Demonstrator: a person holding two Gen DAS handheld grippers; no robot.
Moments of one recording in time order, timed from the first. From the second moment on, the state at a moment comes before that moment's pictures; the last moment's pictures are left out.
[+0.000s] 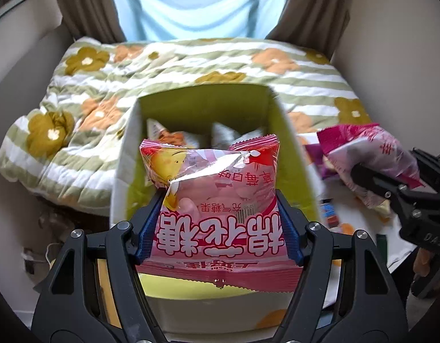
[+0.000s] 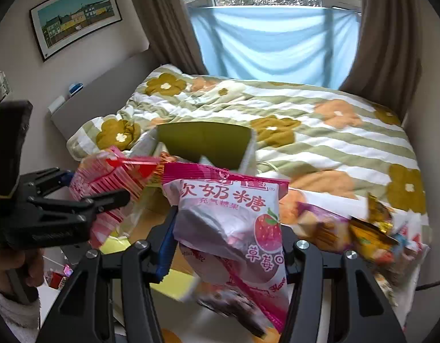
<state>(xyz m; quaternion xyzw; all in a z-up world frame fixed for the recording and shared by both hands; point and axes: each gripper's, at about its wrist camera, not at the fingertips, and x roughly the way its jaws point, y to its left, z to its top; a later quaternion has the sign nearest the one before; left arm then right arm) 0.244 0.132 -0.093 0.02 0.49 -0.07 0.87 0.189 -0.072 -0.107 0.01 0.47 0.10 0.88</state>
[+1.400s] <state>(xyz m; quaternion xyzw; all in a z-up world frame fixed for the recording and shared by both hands) 0.212 0.194 -0.141 0.01 0.51 -0.05 0.86 0.201 -0.002 -0.161 0.02 0.50 0.13 0.85</state>
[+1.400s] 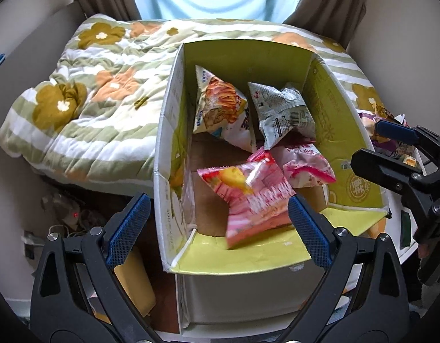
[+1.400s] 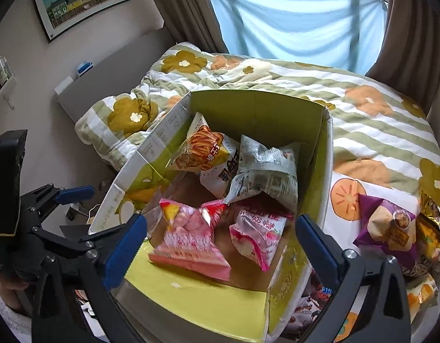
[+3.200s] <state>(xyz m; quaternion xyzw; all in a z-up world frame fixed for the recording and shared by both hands) 0.227 -0.141 -0.260 0.16 0.59 0.06 0.79 0.010 -0.317 -0.189 0.11 0.57 -0.02 0.81</state>
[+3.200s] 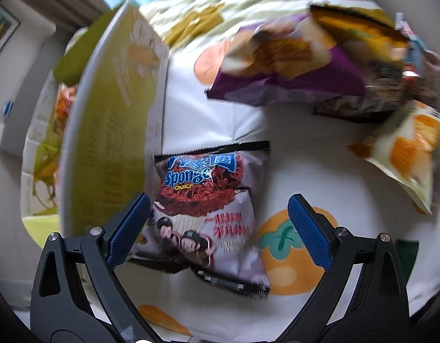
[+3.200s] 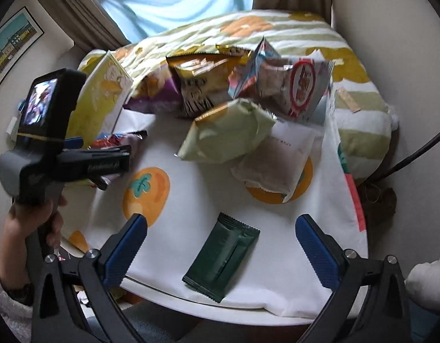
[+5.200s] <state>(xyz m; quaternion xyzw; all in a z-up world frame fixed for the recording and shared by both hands) 0.207 -0.127 -0.277 0.10 0.62 -0.10 0.77 -0.030 -0.260 -0.263 0.06 0.59 -0.17 0.79</state>
